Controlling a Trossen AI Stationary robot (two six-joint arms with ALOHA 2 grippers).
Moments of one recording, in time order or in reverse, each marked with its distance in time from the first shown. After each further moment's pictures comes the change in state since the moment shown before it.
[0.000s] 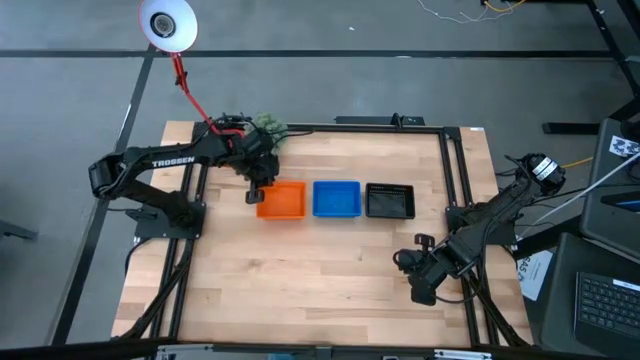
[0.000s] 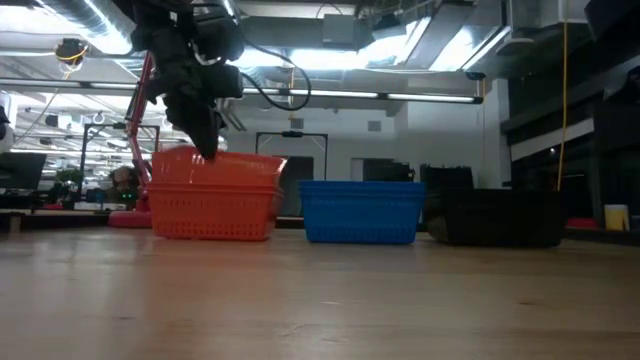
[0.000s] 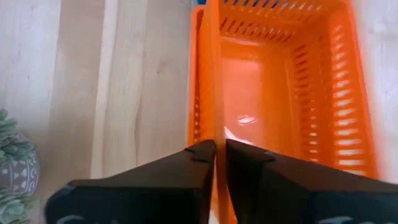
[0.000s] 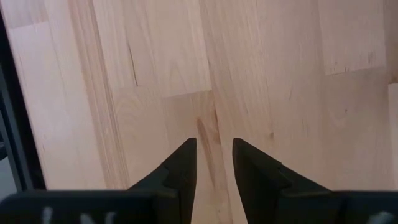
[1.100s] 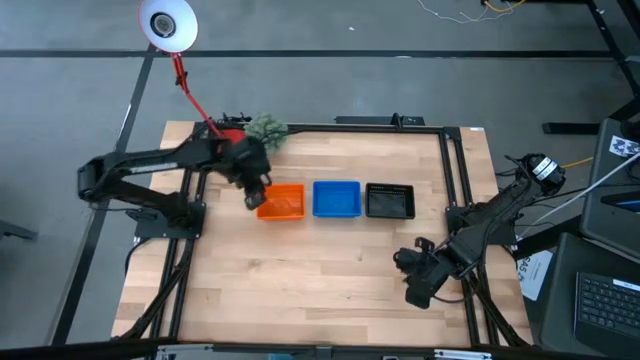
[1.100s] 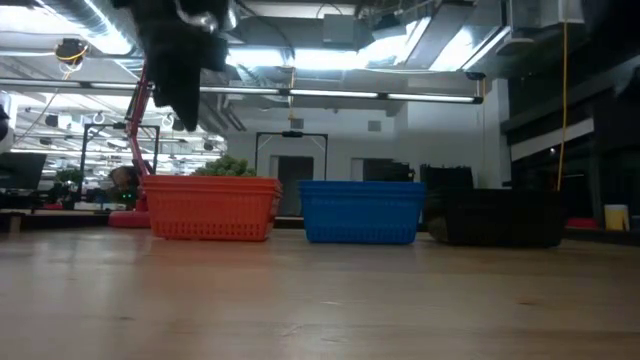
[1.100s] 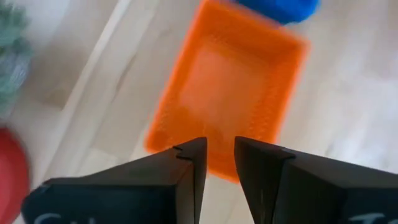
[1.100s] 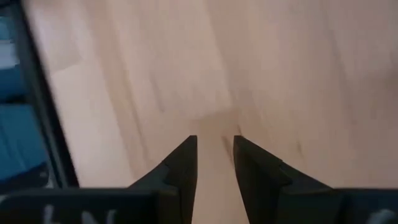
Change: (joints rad) left arm -0.141 -0.125 0.082 -0.201 -0.117 -0.536; right arm 0.015 -0.003 0.000 0.079 0.034 0.143
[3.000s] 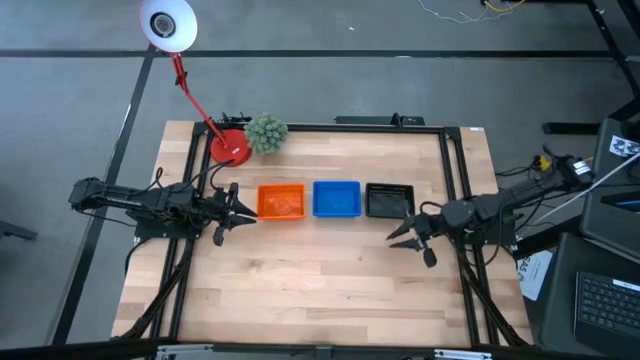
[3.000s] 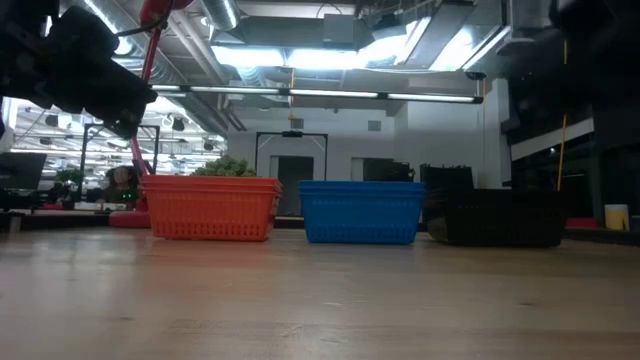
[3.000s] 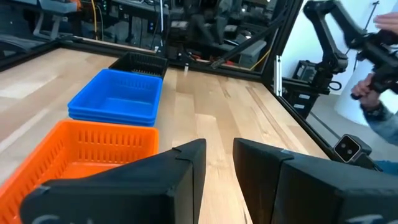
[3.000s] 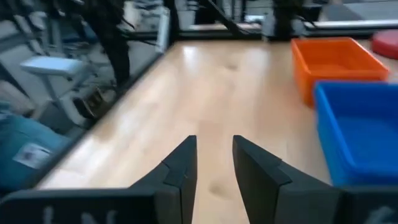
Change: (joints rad) left arm -0.401 -1.004 -0.966 0.989 -0.049 -0.034; right arm -0.408 -0.663 -0.709 1.029 -0.111 -0.935
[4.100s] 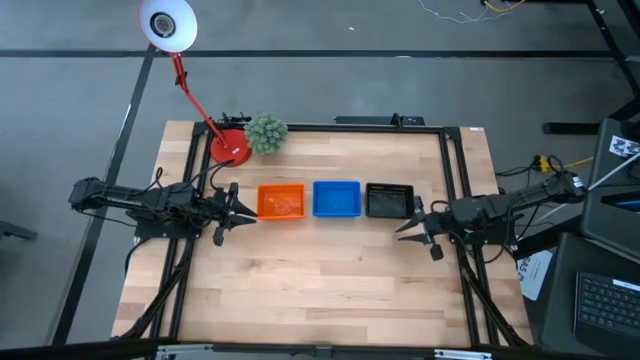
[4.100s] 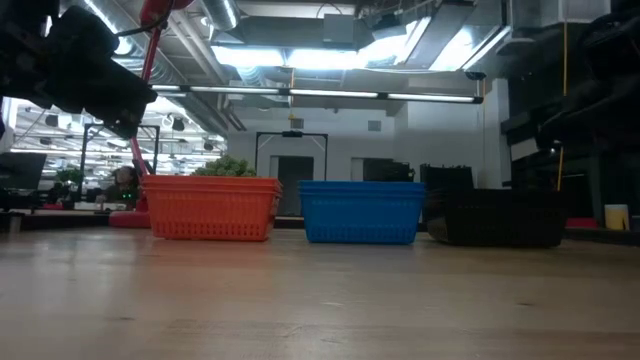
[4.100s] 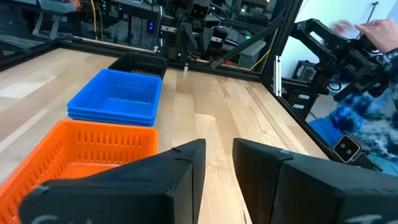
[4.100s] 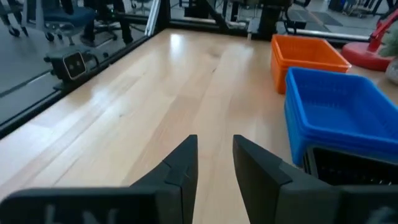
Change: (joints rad) left arm 0.000 0.000 0.000 0.000 0.000 0.000; right arm -0.069 -0.414 -0.164 -0.252 0.000 -0.149
